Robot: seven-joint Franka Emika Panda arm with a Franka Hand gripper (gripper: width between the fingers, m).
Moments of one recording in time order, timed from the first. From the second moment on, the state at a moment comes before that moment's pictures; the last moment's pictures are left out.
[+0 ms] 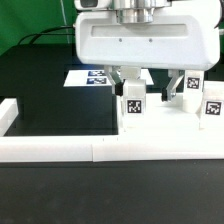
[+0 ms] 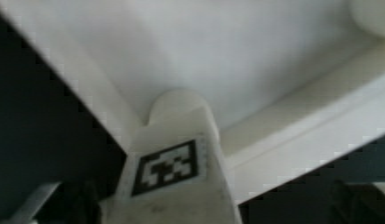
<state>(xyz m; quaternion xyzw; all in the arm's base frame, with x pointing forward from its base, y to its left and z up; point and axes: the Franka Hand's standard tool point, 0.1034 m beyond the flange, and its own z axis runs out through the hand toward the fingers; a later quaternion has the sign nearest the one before) 0.621 0.015 0.072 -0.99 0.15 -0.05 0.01</state>
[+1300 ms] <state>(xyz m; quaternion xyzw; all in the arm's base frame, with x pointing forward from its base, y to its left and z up) 0.623 0.005 0.067 -0.75 0.65 -0.01 0.08</state>
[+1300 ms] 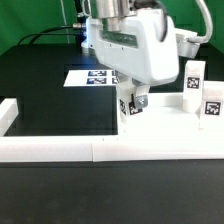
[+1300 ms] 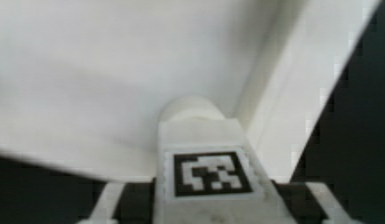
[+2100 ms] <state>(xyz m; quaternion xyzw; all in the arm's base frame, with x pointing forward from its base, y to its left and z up) 0.621 0.005 0.066 -0.89 0.45 -0.03 0.09</state>
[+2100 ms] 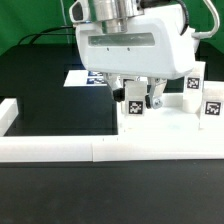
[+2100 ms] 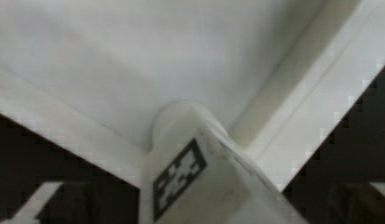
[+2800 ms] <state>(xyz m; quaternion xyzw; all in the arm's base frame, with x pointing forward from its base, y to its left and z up) 0.626 0.011 0.073 -1.00 0.07 -0.02 0.02</state>
